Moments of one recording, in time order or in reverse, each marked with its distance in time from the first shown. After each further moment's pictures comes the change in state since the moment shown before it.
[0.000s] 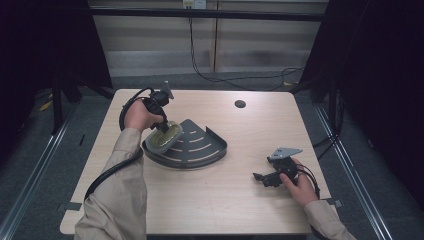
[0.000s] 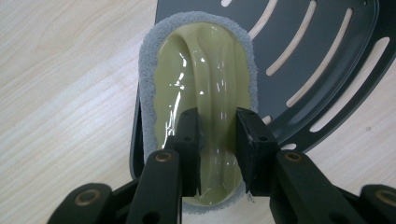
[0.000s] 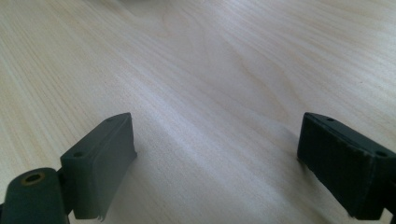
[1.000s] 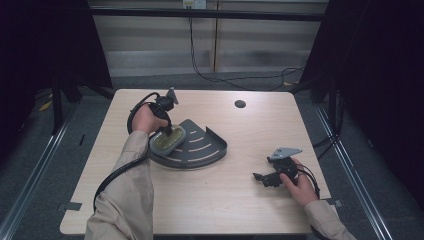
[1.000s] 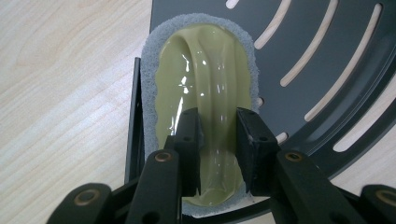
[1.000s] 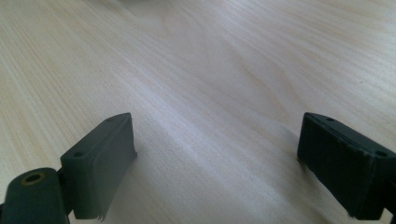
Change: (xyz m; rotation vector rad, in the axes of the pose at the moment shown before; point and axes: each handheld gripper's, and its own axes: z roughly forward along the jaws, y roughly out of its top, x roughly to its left) left arm 0.003 0.006 0.030 0.005 0.015 0.024; right arm 0.000 0.000 0.000 0.002 0.000 0.003
